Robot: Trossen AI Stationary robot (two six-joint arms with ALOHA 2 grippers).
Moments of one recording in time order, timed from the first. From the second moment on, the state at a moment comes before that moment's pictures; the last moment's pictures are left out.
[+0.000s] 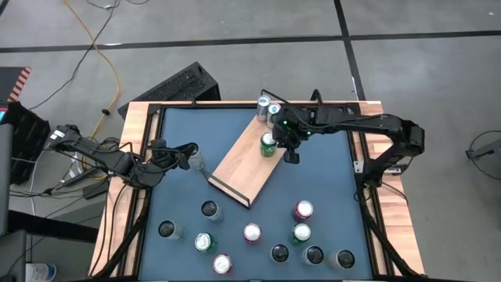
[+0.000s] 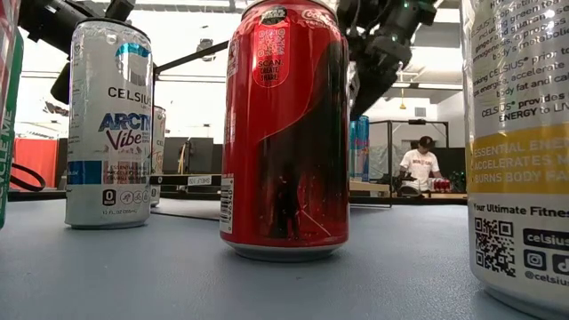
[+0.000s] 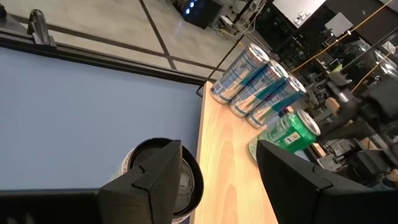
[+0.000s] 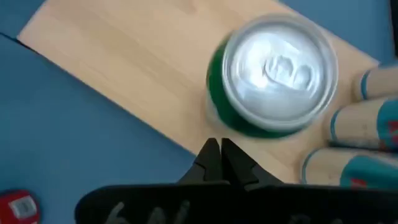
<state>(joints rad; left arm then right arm) -0.39 0.65 0.47 -0.33 -1.13 -1.17 -0.30 1.54 1.28 -0.79 -0.10 -0.26</state>
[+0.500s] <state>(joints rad) -0.39 0.65 0.47 -0.35 -1.13 -1.18 -0.32 1.56 1.29 -0.68 -0.08 -0.25</state>
